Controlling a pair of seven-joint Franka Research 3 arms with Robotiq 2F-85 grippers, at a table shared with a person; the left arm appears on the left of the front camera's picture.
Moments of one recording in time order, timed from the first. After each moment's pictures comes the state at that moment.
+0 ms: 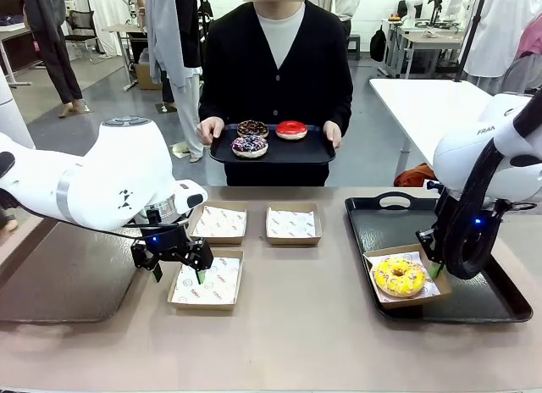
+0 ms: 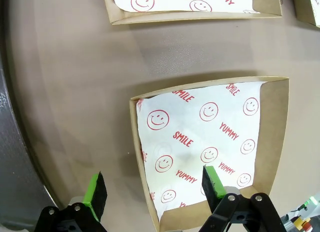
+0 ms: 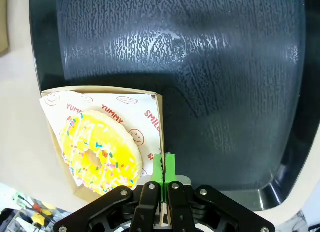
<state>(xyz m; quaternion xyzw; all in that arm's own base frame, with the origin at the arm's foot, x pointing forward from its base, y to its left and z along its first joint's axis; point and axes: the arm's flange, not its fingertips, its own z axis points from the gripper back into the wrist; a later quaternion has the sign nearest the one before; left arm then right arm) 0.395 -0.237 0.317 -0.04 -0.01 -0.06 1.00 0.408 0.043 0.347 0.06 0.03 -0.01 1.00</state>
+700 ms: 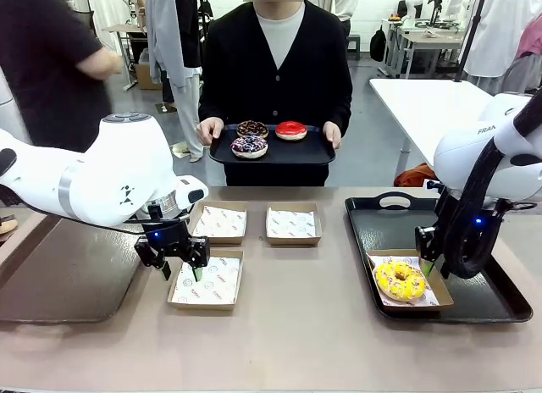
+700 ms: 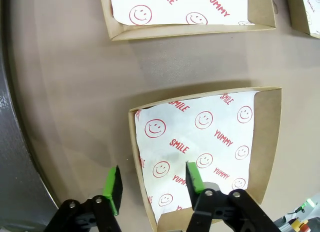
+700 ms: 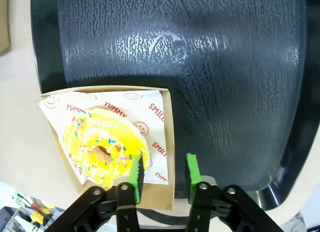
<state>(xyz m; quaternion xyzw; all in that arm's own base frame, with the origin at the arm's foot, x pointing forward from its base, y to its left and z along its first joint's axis) 0.402 -0.239 0.322 -0.05 -0.02 -0.06 1.00 0.408 0.042 0.347 0.06 0.03 -0.01 1.00</state>
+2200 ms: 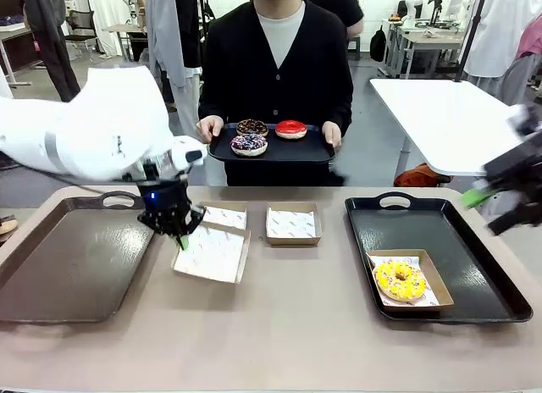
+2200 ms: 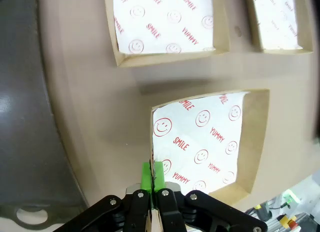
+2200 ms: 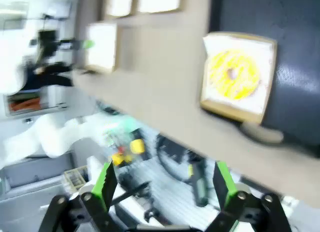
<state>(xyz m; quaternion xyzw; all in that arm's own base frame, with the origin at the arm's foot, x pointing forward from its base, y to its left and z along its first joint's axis) 0.416 -0.242 0.410 -0.05 -0.04 -0.05 1.00 0.301 -0.046 0.510 0.39 -0.04 0.06 0.92</state>
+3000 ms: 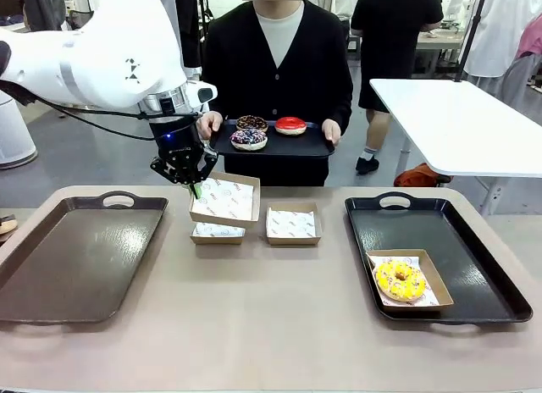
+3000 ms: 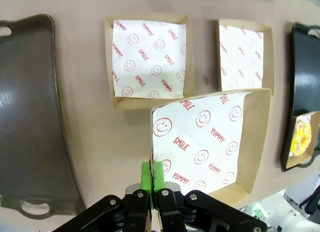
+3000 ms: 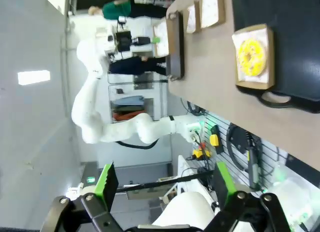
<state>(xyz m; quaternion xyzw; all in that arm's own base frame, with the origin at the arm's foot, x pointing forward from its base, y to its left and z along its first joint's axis) 0.474 -0.262 0.476 -0.06 -0.05 -0.01 1.00 0.270 -0.259 0.476 0.62 -0.02 -0.03 0.79</state>
